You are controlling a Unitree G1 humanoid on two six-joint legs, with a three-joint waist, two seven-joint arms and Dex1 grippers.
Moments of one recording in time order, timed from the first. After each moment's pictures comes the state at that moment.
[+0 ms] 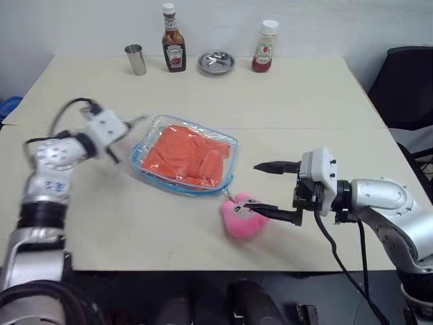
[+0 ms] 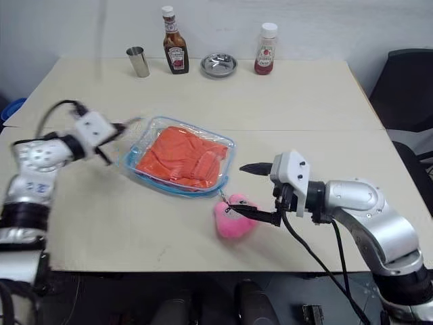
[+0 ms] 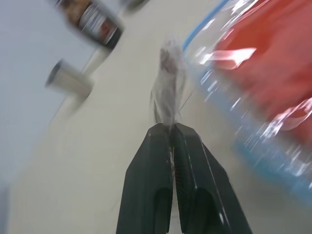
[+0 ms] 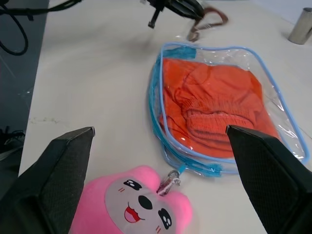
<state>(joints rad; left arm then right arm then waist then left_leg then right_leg) -0.57 0.88 0.16 0.49 0.16 -0.07 -0.52 -0.36 -0.76 0.01 -0.51 0.61 0.56 0.96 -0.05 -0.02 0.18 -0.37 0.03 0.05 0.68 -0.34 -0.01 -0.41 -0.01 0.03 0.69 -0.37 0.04</state>
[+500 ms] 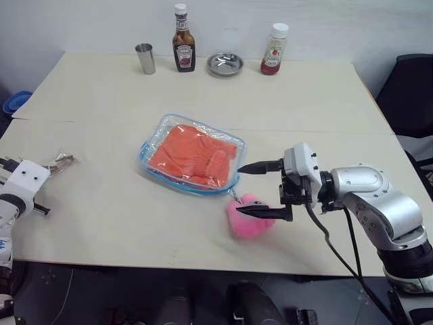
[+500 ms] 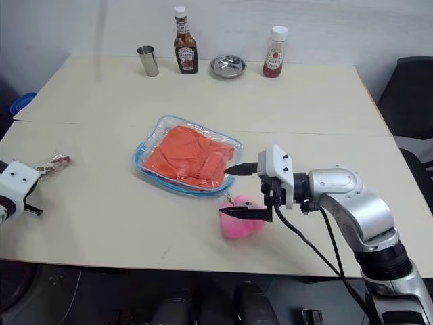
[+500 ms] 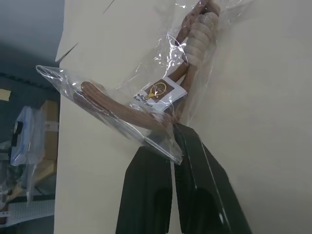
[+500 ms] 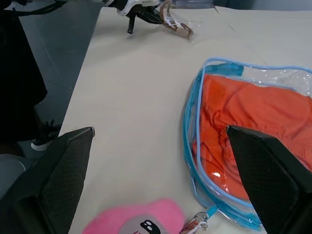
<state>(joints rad) -0.18 0.92 0.38 0.44 0.13 0.10 -0.34 -0.49 -0.70 0.11 -0.37 0.58 0.52 1.09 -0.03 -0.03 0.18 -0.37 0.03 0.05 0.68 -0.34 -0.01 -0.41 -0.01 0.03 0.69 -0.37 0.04</state>
